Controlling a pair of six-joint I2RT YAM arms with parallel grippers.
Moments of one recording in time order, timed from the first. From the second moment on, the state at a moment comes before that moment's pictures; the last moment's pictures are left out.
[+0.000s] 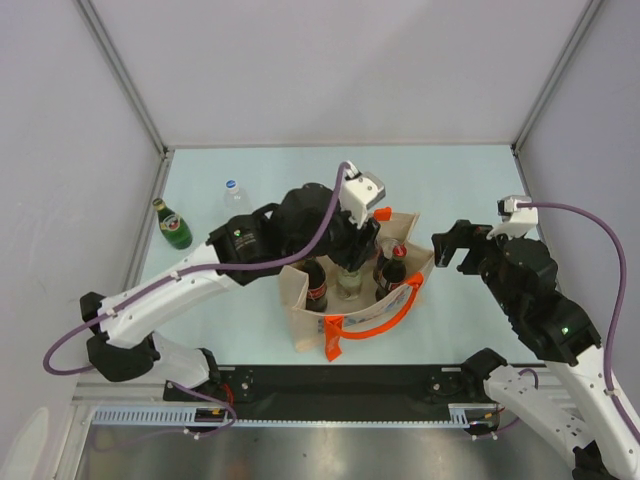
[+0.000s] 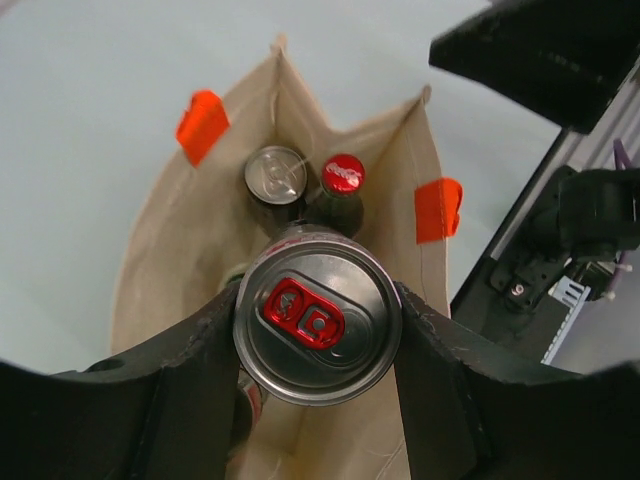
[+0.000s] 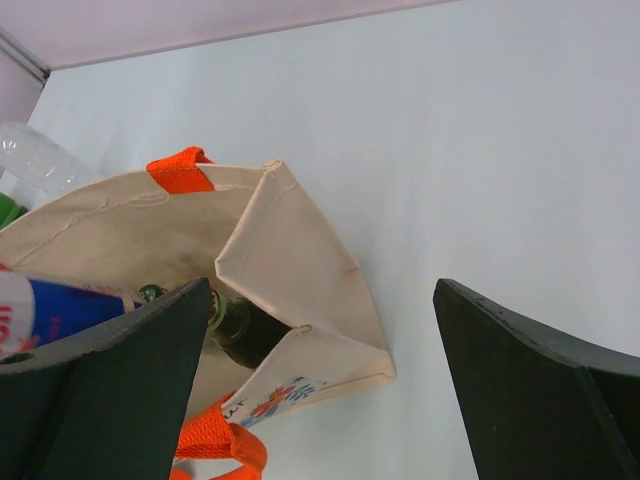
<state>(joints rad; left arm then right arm) -1.11 1.40 1.70 -0.75 -0.14 -0.14 0.54 0.61 1.00 -0.66 0.33 0.37</state>
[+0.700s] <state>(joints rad) -1.15 1.48 1.51 -0.60 -0.09 -0.18 0.54 0.58 1.00 -0.67 0.34 0.37</state>
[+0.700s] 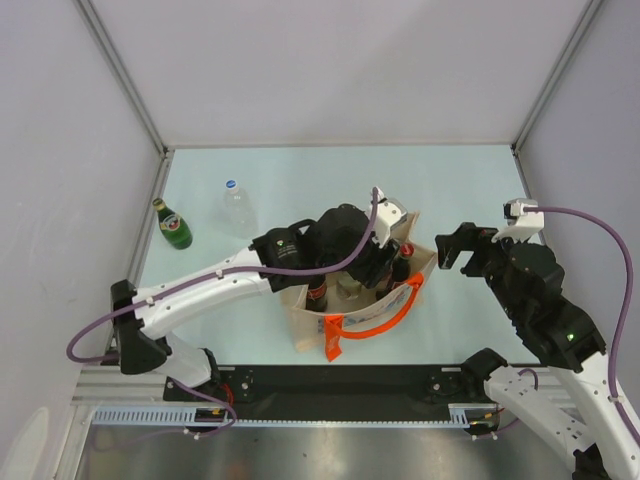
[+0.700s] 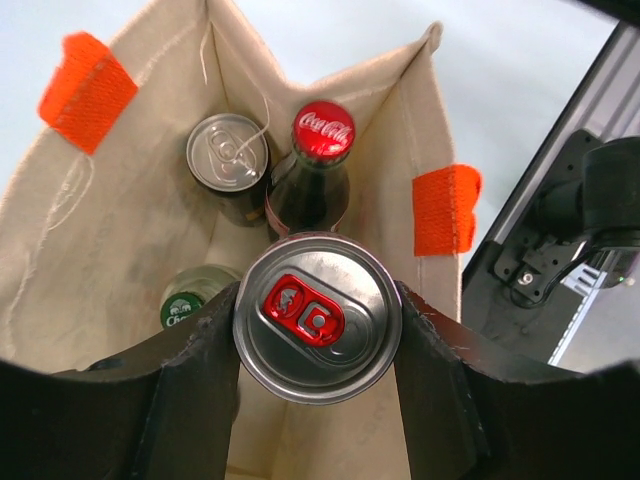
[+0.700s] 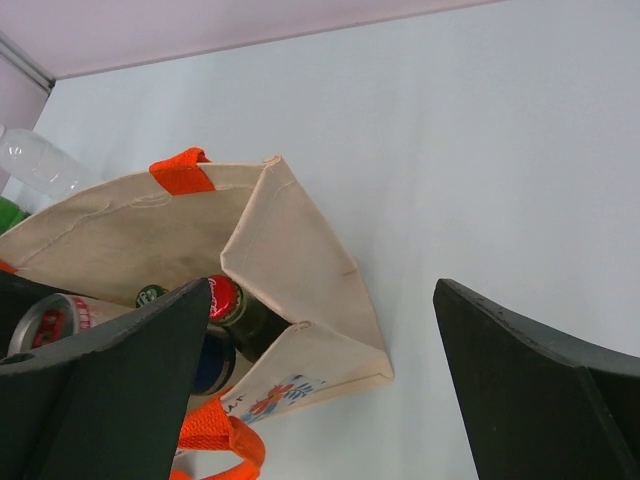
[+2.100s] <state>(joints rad) -1.15 1.63 1.34 -0.49 -0.10 -0.18 0.54 0.56 0.99 -0.68 0.34 0.37</state>
